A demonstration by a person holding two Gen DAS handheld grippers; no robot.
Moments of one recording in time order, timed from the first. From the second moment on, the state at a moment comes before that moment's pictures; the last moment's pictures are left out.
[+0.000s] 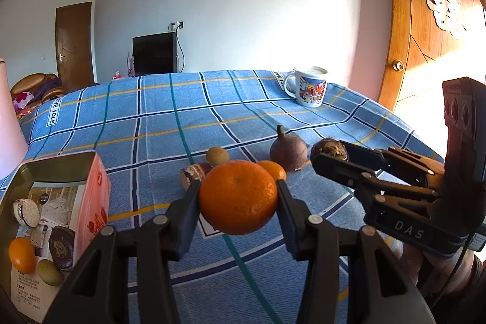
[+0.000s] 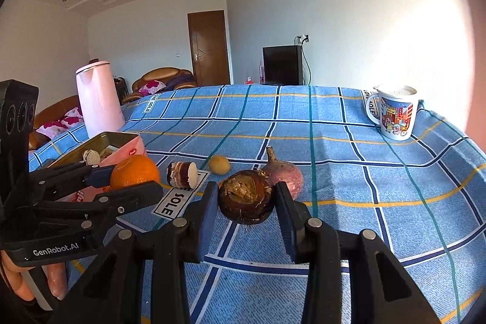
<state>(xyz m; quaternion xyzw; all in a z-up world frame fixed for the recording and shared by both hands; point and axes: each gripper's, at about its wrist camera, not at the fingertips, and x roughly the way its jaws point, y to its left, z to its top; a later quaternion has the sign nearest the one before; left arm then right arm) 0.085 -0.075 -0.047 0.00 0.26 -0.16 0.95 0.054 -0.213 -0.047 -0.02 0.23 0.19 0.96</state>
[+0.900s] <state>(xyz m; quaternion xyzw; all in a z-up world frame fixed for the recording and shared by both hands) 0.062 -0.073 -0.039 0.01 0.20 -0.14 0.97 0.031 -0.214 -0.043 -0.03 0.16 0.19 0.97</state>
